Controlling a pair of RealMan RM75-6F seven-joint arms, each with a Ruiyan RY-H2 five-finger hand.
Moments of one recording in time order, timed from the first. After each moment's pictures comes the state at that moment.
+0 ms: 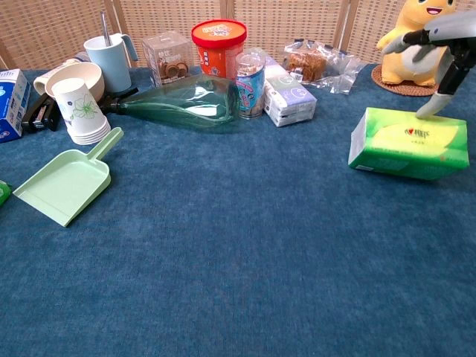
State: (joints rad) left arm -0.11 -0.96 -0.02 -1.78 1.51 1.44 0.07; right arm 0.95 -1.19 0.04 -1.59 -0.64 0.91 -0.28
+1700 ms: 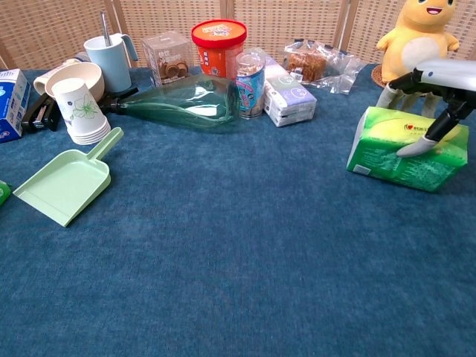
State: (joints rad) left arm -0.11 -0.96 -0.02 -1.78 1.50 1.43 0.07; right arm 0.69 -1.31 0.10 -1.54 -1.10 0.96 -0.04
